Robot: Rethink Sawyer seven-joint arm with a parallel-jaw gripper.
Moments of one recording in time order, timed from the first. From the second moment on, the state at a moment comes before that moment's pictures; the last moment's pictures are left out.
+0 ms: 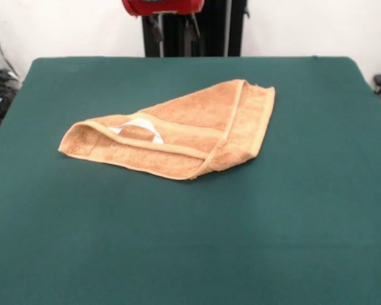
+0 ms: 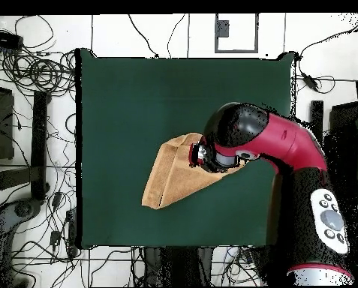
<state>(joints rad) -0.36 -0.63 0.05 1.43 -0.01 1.27 1.57</state>
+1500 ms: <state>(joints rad) -0.41 -0.74 0.08 1.68 0.05 0.42 1.57</state>
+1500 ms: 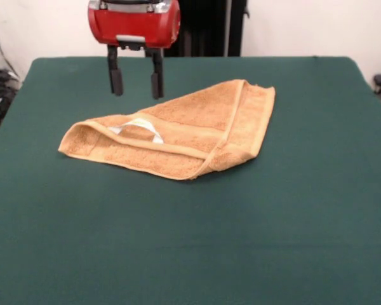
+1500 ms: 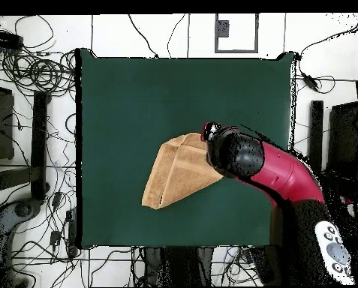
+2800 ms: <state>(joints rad) -0.59 -0.50 0.34 1.77 0.05 0.24 1.57</state>
